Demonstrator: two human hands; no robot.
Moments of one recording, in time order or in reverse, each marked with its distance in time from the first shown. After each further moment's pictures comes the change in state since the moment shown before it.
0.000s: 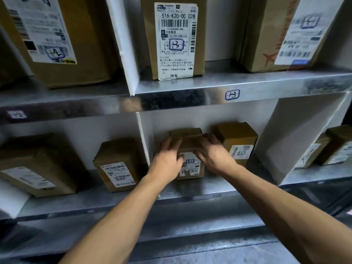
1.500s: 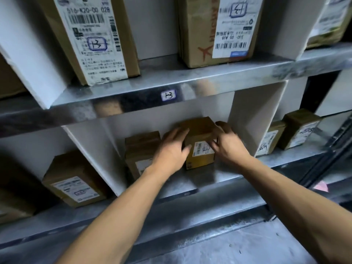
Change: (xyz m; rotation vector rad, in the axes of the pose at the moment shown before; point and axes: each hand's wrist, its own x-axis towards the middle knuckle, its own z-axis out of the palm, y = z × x) left_hand 0.049 0.110 0.046 -0.095 -0.048 0.188; right_hand -0.032 0.133 -0.063 -0.091 0.190 0.183
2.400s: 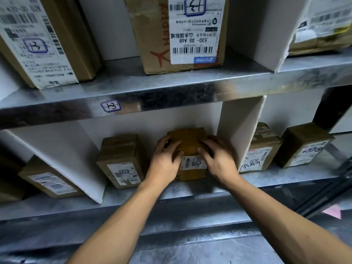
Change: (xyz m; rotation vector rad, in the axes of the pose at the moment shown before) left_hand 0.016 0.044 0.064 -0.086 0.239 -0.124; right_hand 0.003 0.062 0.004 0.420 -0.030 -0.009
